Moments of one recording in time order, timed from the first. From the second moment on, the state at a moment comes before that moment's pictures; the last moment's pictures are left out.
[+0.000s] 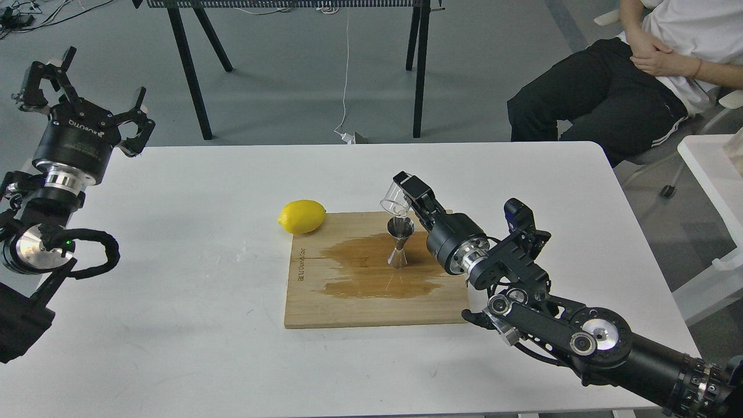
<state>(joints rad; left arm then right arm) -0.46 0.53 -1.08 -1.00 0.06 -0.36 -0.40 0.57 -0.21 0.45 1.32 -1.05 -0.43 0.01</state>
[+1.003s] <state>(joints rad) -0.46 0.54 -1.08 -1.00 0.06 -0.36 -0.40 0.58 -0.26 0.41 1.31 -1.14 -0.45 0.08</state>
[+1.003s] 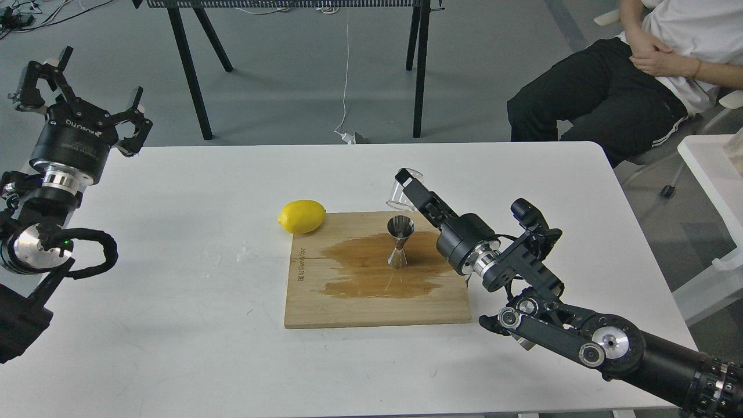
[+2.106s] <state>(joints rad) -0.46 0.53 -1.07 -1.00 0.06 -0.34 -0.40 0.32 -0.48 1.08 1.12 0.40 -0.03 -0.13</state>
